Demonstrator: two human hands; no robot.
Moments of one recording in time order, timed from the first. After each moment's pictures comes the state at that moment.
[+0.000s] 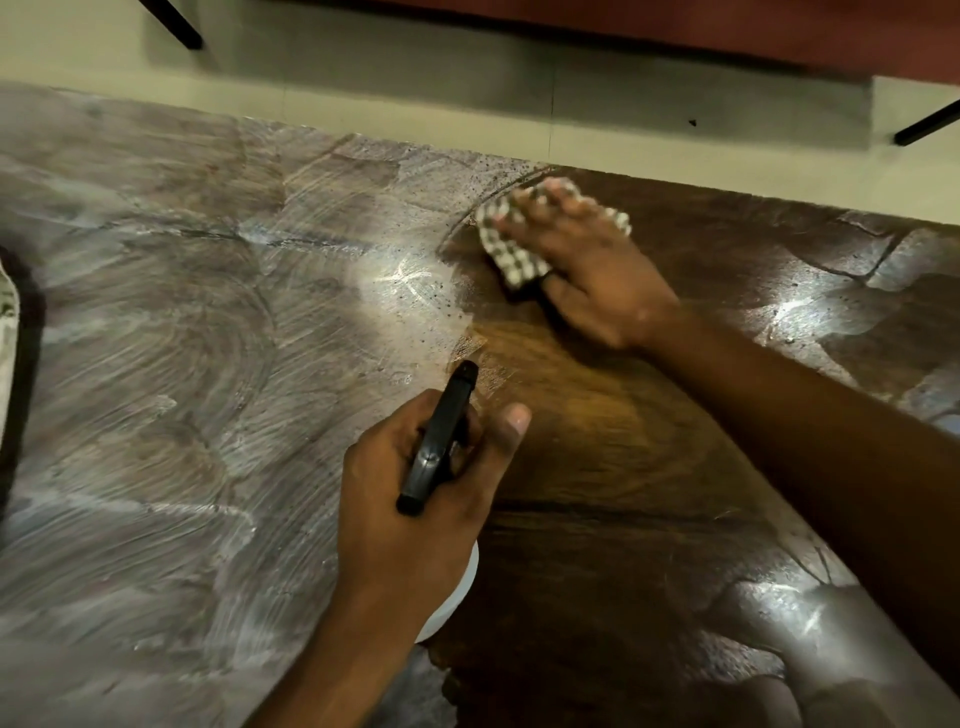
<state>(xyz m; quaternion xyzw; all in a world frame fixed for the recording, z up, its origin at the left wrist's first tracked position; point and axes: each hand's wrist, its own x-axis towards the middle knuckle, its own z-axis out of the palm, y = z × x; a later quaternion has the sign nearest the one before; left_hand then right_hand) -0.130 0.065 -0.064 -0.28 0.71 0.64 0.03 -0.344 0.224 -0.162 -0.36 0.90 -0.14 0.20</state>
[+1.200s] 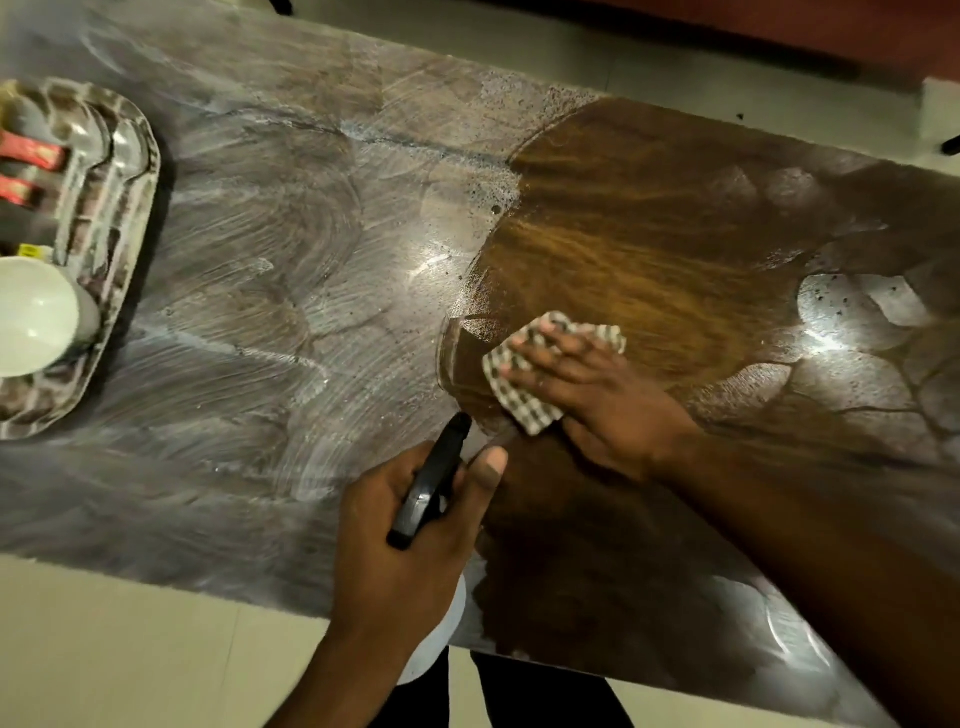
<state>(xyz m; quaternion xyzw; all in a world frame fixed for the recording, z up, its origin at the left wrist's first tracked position) 0.024 0.073 -0.043 -0.37 0.66 0.65 0.03 -0.142 0.261 -0.162 -0.51 0.83 -0.11 0.20</state>
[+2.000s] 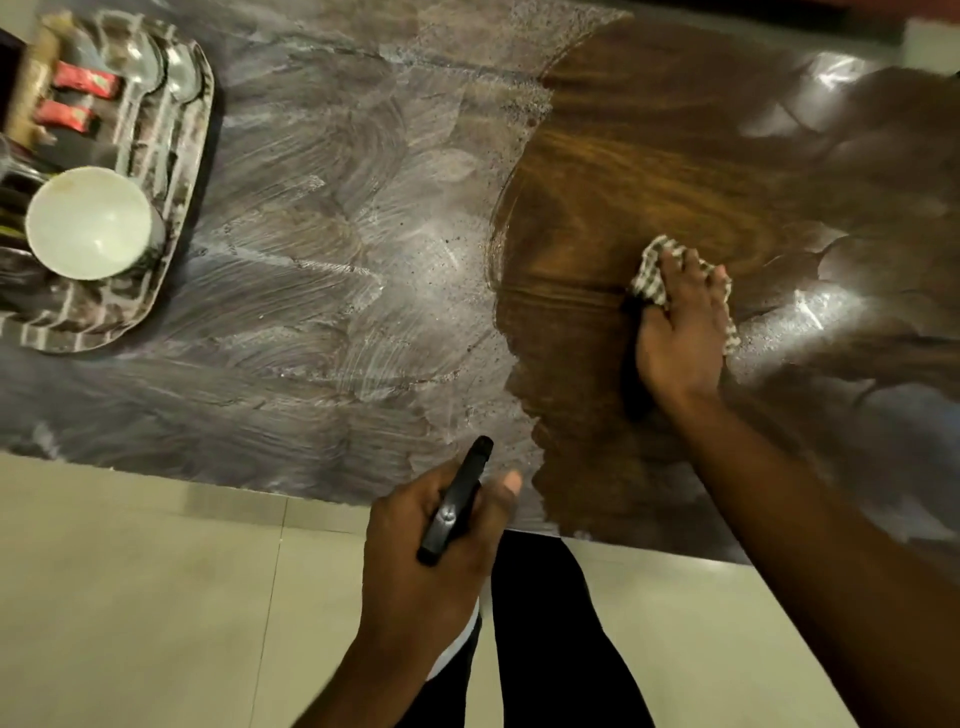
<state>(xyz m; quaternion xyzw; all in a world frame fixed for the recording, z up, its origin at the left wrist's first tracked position) 0.162 0.058 -0.057 -0.33 0.68 0.65 0.06 -0.049 0.249 -0.157 0.07 0.95 -0.29 0.10</state>
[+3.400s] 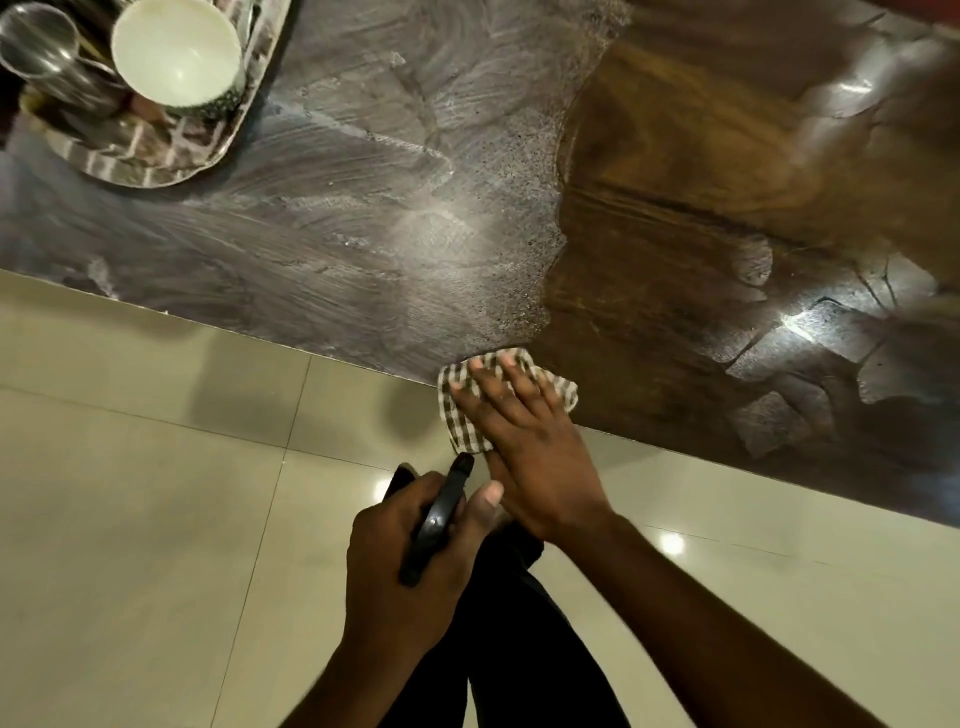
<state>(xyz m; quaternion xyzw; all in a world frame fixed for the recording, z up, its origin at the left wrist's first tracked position) 0.311 0.045 -0.079 -0.36 0.74 0.57 0.04 0.195 0.170 -0.156 -0.36 0.90 -0.16 0.19</state>
